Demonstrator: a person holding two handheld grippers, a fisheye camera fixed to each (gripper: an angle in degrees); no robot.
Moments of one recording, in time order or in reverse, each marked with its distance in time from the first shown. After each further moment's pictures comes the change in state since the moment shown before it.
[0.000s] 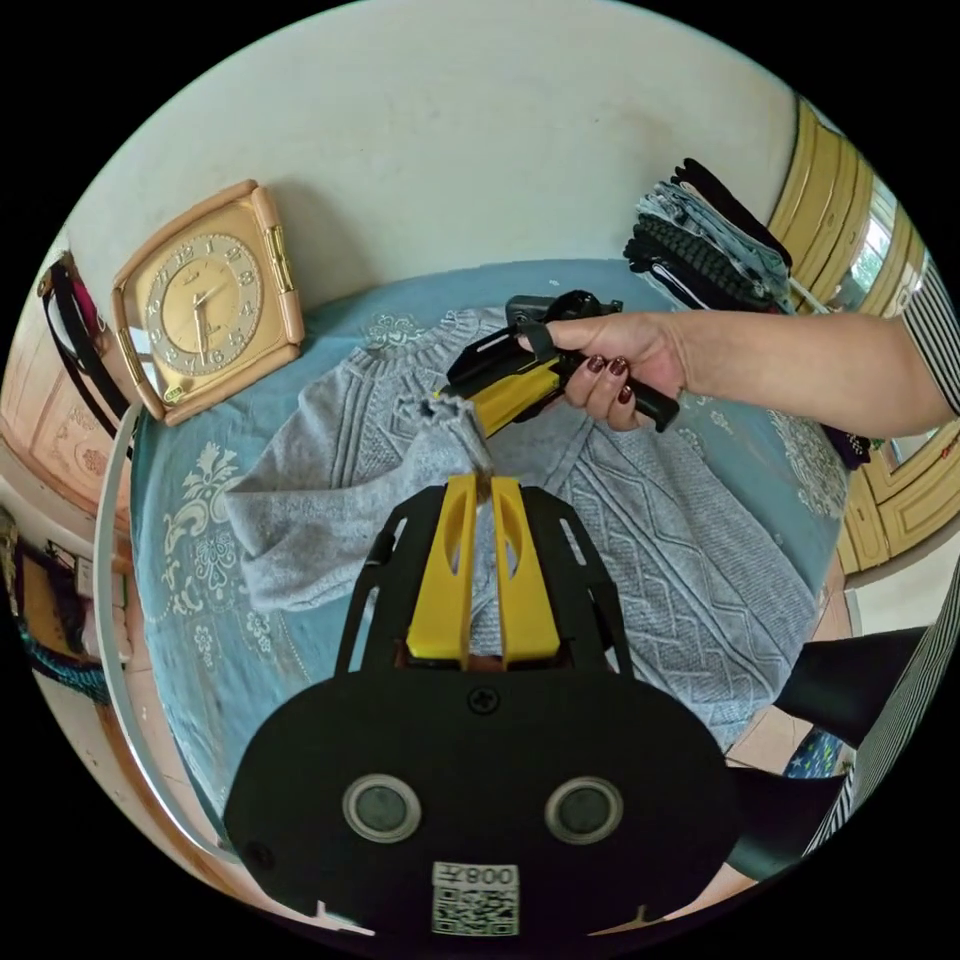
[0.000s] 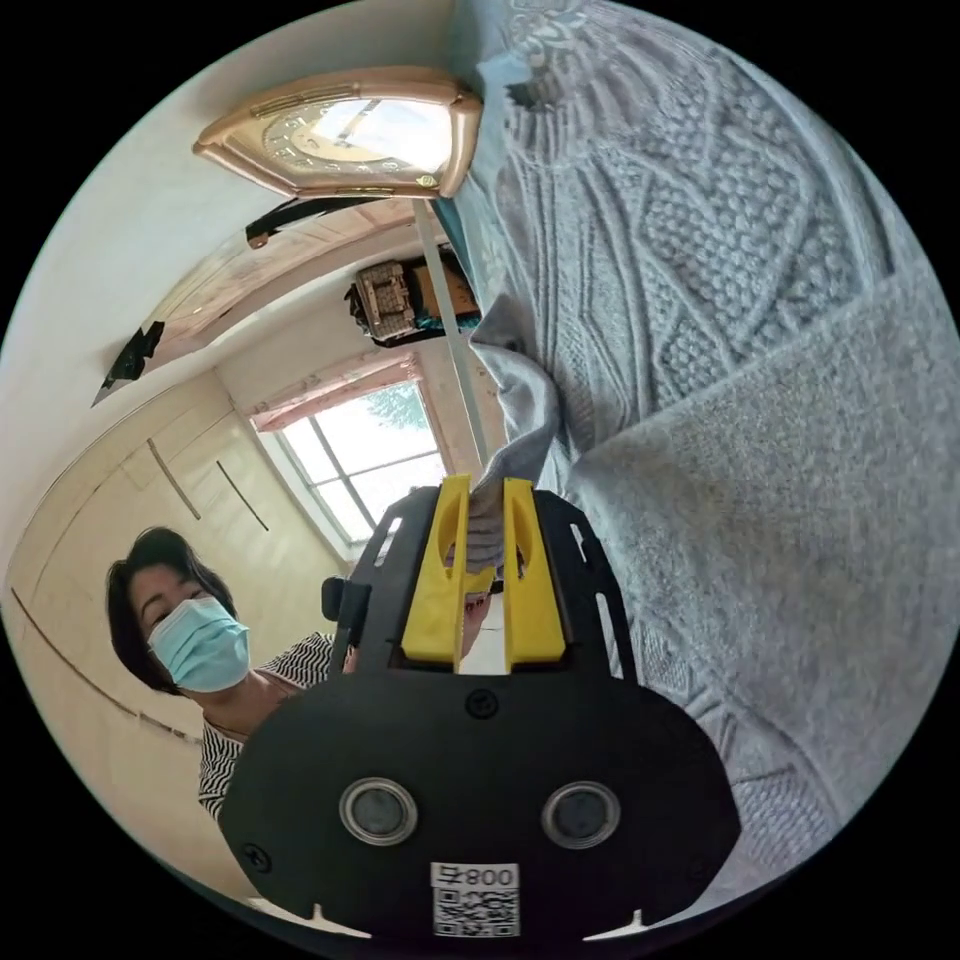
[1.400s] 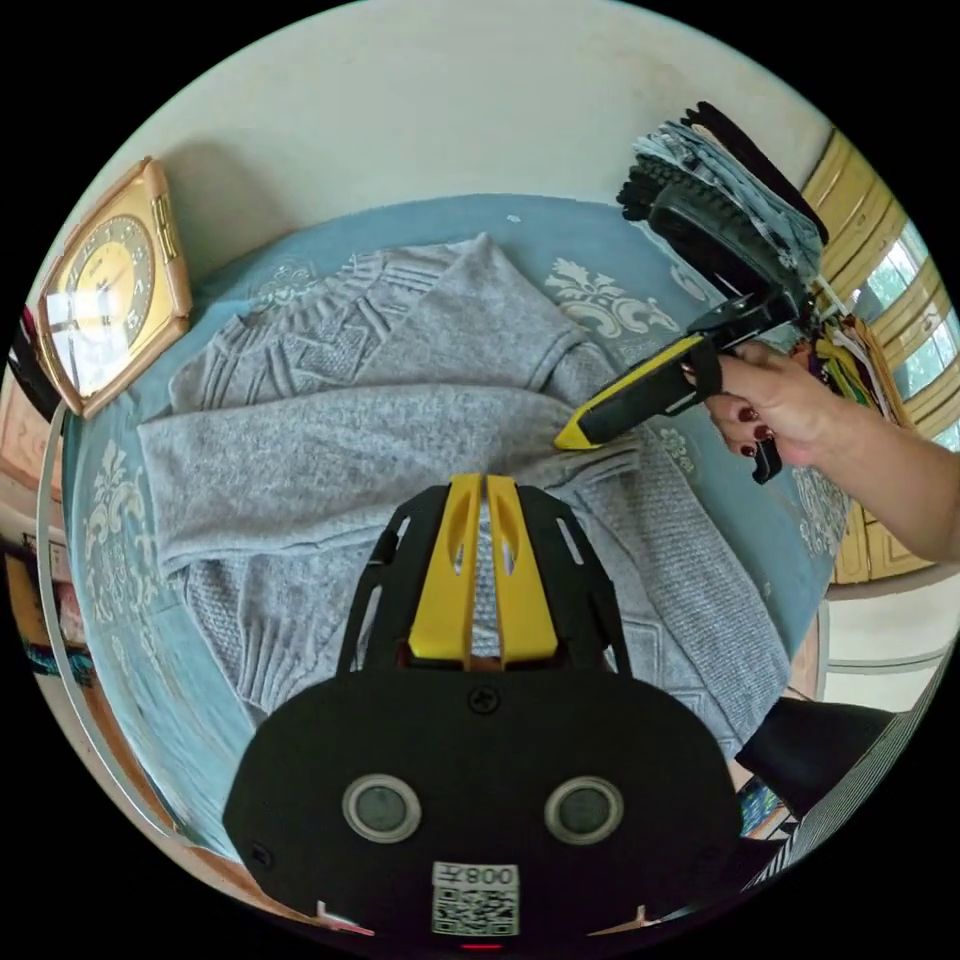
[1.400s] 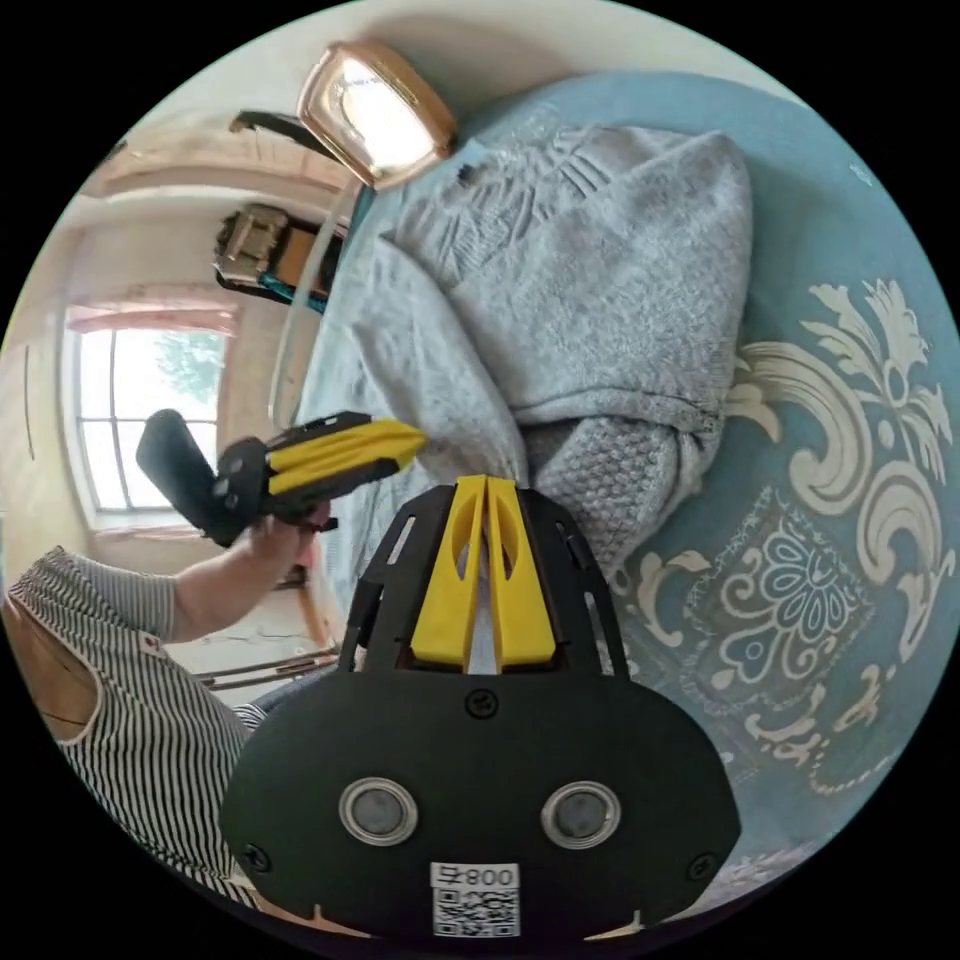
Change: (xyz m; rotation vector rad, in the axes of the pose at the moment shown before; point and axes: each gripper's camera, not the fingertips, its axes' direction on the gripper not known) left arm 0.142 -0.084 0.072 -0.158 0.063 -0.041; right arm -0.016 0.285 -0.053 0.111 0.795 -0.200
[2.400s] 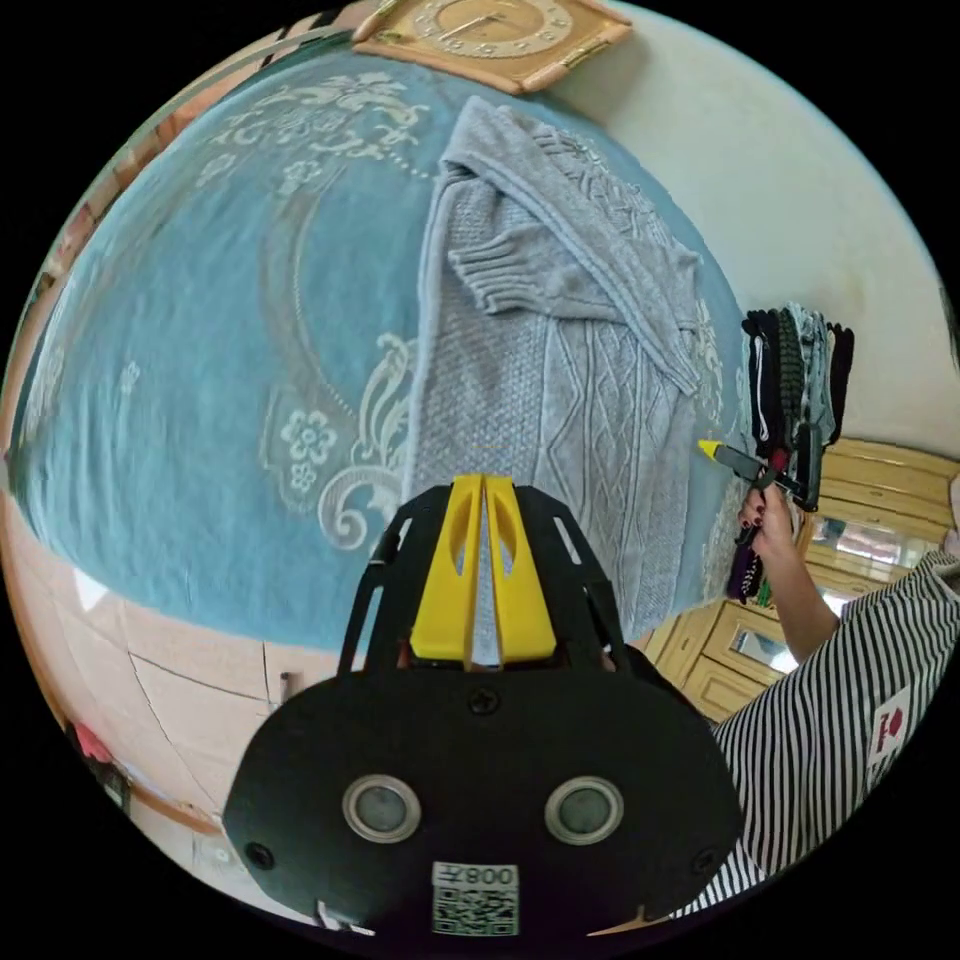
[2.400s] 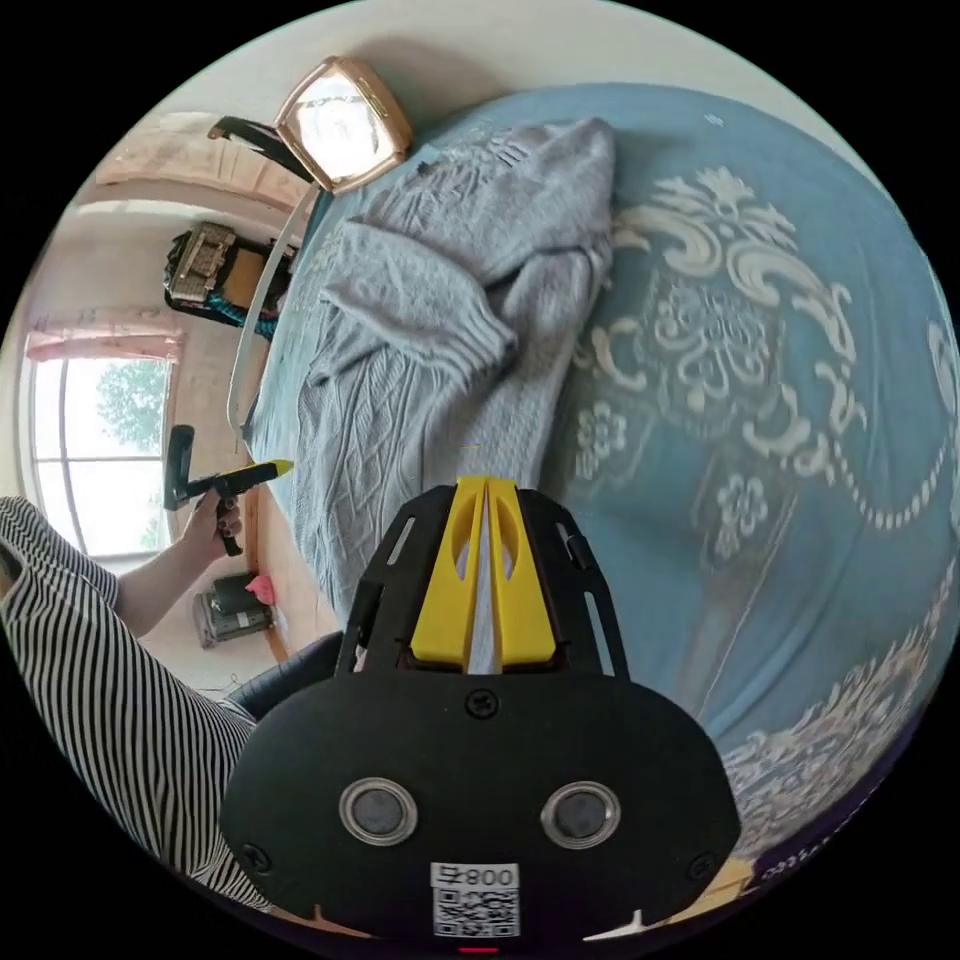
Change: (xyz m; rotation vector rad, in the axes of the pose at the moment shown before) left arm -0.179 0.280 0.077 -0.194 0.290 -0.690; right arm -0.081 0.226 -0.108 0.076 0.161 0.141
